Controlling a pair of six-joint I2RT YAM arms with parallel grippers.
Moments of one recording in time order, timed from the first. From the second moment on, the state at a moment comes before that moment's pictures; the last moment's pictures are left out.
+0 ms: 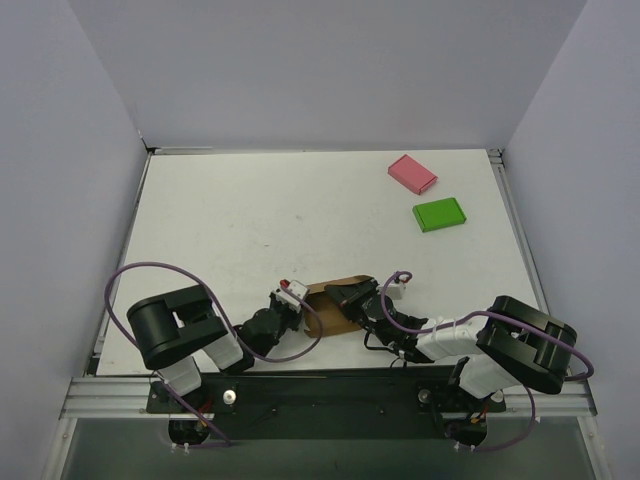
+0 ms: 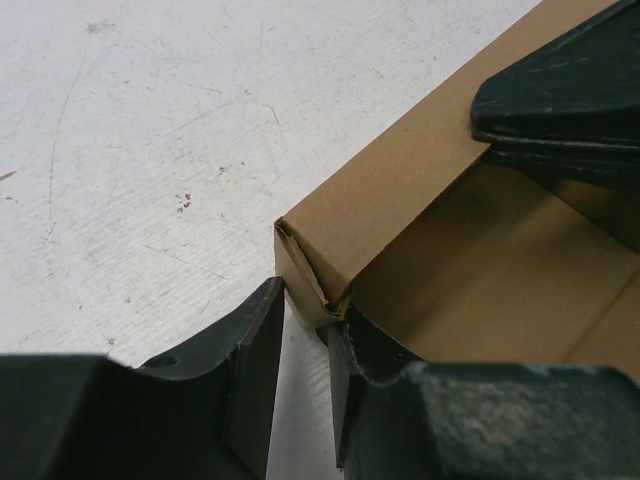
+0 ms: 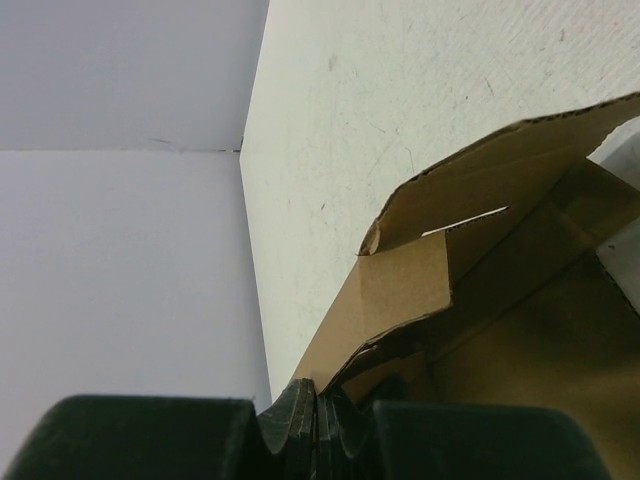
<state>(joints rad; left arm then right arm) -1.05 1.68 0.17 1.29 -0.49 -0.07 1.01 1.41 0.24 0.82 0.46 1.57</state>
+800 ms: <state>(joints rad) -1.02 1.47 0.25 1.03 -0.50 -0.22 1.01 0.87 0.23 0.41 0.41 1.34</state>
